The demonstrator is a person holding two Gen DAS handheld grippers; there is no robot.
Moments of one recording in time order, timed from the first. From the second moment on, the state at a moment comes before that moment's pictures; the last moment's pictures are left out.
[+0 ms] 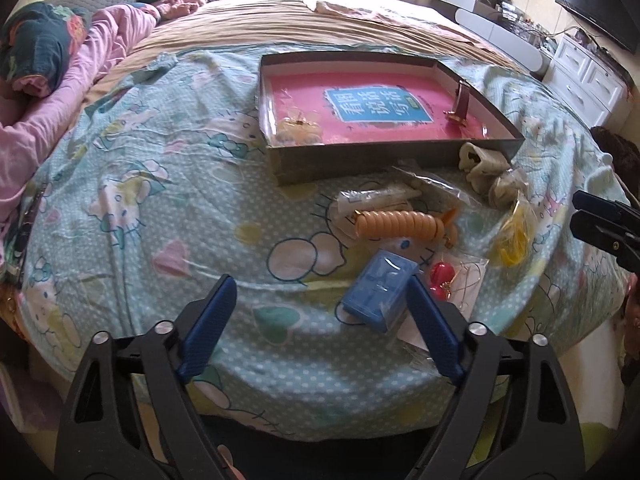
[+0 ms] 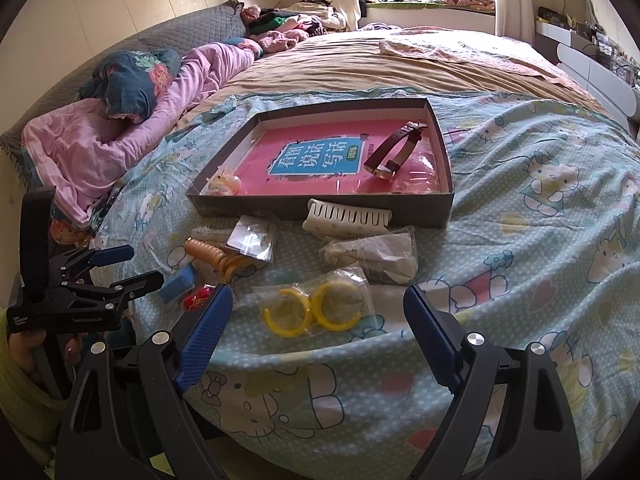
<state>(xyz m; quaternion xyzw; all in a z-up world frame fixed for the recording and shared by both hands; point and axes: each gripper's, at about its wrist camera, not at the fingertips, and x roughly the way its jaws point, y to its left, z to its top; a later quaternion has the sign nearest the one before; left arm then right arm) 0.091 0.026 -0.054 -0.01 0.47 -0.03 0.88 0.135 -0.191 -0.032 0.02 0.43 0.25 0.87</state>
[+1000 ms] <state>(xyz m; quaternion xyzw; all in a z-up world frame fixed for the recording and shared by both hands) 0.103 0.008 -0.077 -0.02 0.49 -0.09 0.87 0.150 -0.155 -0.090 -0.06 0.46 0.25 0.85</state>
